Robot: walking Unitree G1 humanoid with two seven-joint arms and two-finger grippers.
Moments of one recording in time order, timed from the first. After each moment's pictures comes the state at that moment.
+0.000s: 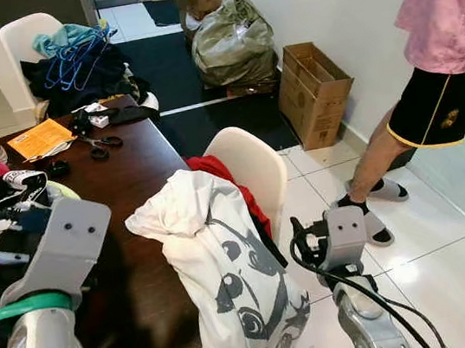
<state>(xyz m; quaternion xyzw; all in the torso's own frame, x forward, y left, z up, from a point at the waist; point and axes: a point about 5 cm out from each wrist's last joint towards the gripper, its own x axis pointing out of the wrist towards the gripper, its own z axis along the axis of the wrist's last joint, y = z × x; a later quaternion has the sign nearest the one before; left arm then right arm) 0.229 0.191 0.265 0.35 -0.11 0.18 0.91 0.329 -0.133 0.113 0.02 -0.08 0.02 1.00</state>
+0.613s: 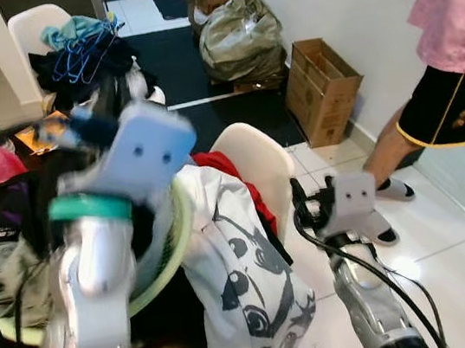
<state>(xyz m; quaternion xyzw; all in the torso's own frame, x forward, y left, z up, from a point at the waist) 0.251 0.126 0.358 0.36 -0.43 0.13 0.82 0.337 -0.124 0.178 0.03 -0.20 0.04 0.98</state>
